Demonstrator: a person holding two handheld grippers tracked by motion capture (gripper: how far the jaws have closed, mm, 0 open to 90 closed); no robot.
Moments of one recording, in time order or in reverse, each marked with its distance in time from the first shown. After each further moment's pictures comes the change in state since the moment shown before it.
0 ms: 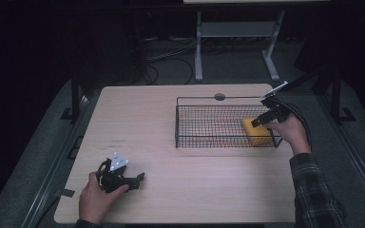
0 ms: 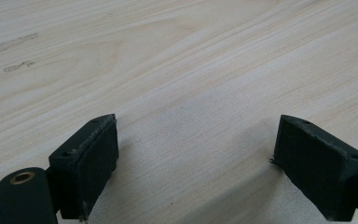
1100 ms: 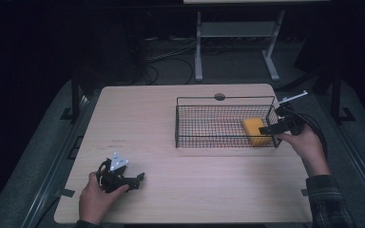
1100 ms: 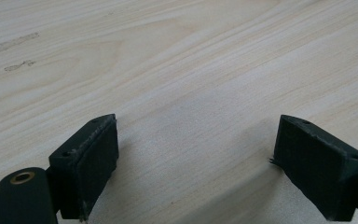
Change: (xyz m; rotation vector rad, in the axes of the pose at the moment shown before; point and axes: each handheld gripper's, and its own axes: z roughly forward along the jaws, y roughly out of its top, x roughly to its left) left arm 0.000 0.000 0.000 0.000 0.002 -0.002; right arm 0.010 -0.052 -0.046 -0.157 0.010 -0.034
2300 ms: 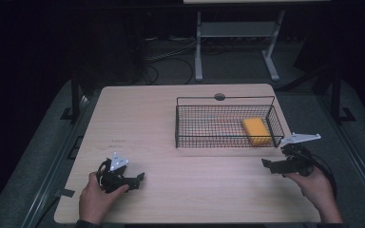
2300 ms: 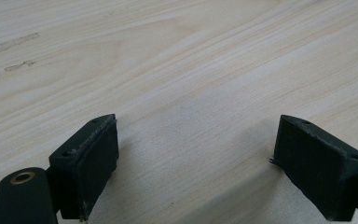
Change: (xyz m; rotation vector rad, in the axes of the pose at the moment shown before) left arm 0.000 0.000 0.000 -0.002 0.000 0.000; right arm 0.038 -0.103 -0.015 -0.136 0.032 -0.067
